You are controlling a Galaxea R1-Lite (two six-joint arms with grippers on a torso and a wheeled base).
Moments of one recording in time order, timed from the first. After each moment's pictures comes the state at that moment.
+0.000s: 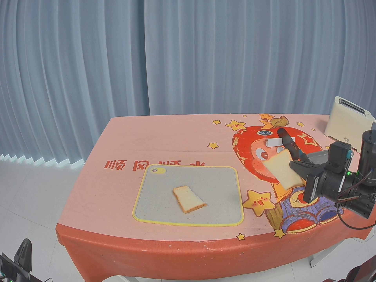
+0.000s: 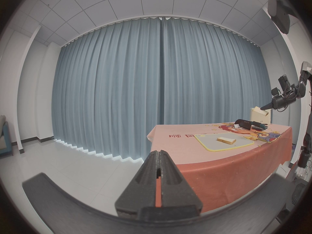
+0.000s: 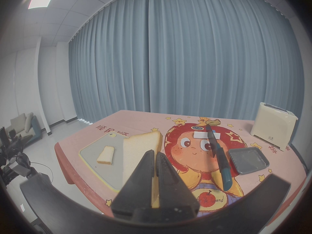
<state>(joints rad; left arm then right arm) 0.00 0.02 -0.02 0.00 0.02 -0.01 0.61 1.36 -0.52 -0.50 -0.22 0.11</state>
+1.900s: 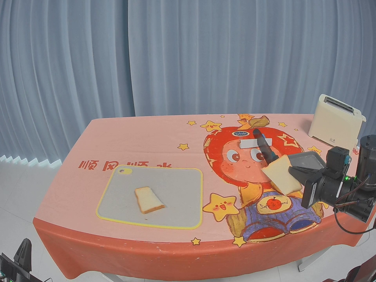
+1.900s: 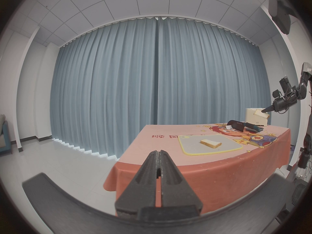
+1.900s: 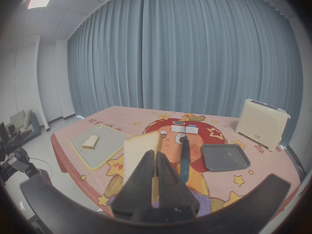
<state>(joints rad) 0.00 0.02 -0.02 0.00 0.03 -0.01 0.62 1.36 -0.49 -0.51 -0.23 0.10</state>
